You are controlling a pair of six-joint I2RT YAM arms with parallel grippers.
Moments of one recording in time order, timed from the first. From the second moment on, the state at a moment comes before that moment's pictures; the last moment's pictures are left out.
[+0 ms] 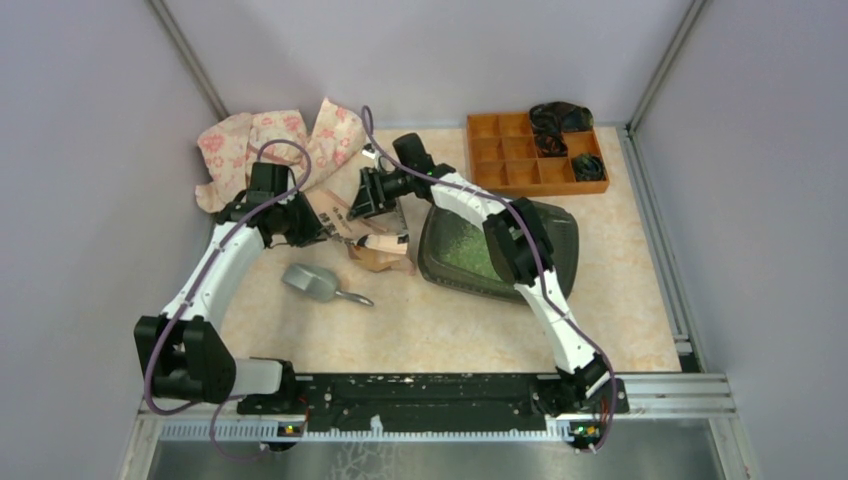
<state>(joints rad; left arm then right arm) -0.12 1.33 1.09 -0.70 0.14 -0.58 0.66 2.47 2.09 -0.21 -0.91 0.49</state>
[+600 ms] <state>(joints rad) -0.10 1.34 1.12 -0.70 0.14 -0.57 0.67 2.45 1.95 0.03 -1.14 0.60</state>
